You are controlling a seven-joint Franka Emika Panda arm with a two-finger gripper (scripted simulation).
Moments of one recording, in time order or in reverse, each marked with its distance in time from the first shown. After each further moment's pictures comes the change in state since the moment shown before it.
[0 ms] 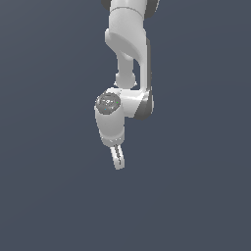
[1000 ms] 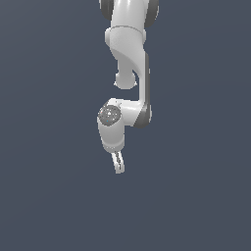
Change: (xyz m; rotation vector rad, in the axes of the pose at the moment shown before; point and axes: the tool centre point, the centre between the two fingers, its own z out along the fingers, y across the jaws) arm 0.000 0.000 0.047 -0.001 0.000 0.005
